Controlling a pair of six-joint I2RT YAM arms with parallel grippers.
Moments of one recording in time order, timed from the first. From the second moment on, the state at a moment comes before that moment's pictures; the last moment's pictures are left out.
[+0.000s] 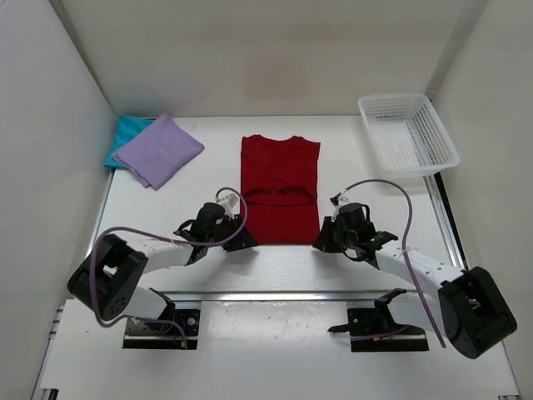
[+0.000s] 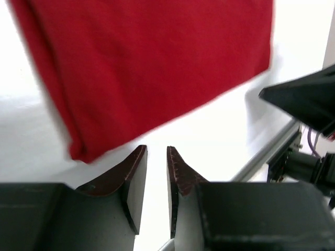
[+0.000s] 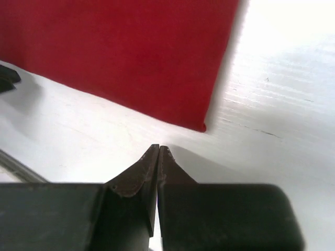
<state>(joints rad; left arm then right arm) -0.58 1.44 0.44 0.32 0.33 -0.77 0.49 1.17 0.41 -0.05 -0.22 0.51</state>
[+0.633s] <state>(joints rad) -0.60 1.57 0.55 0.32 0.30 -0.74 0.55 1.74 0.94 0.04 -0.21 0.43</state>
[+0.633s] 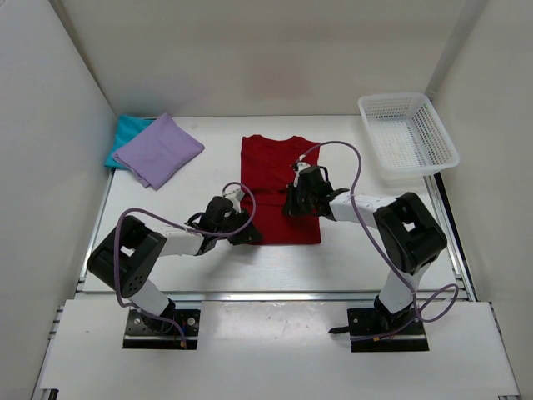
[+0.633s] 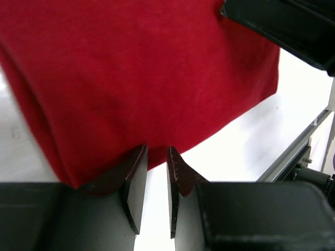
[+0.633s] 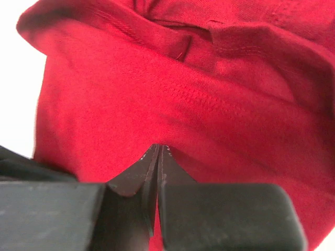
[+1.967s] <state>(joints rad) -0.49 1.32 0.42 0.16 0.19 -0.60 0.40 1.09 0.34 0.01 -0.20 0.49</state>
